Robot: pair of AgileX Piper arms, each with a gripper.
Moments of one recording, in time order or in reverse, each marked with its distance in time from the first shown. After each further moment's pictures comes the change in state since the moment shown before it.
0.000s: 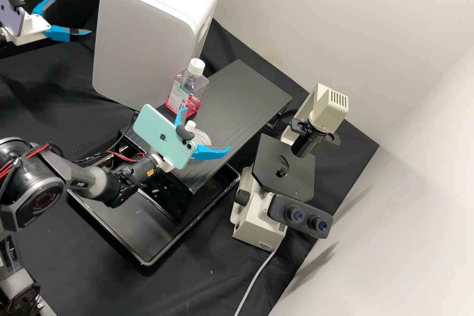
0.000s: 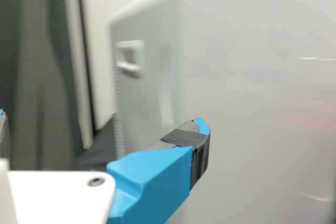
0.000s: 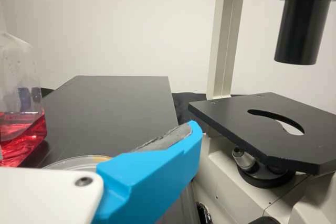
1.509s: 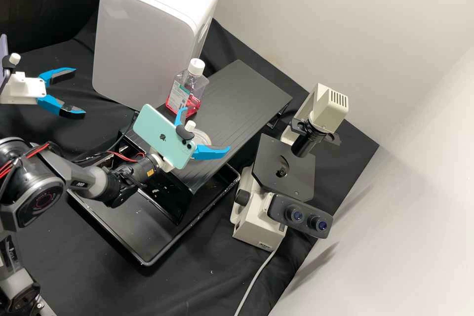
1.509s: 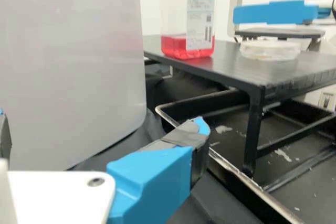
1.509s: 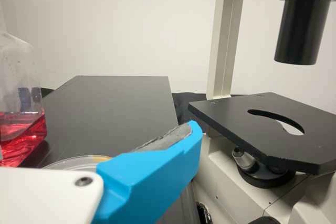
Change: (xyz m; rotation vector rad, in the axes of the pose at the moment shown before) left arm -0.077 -0.082 0.070 0.032 -0.370 -0.252; right arm 0.000 0.000 0.000 0.000 0.000 0.000
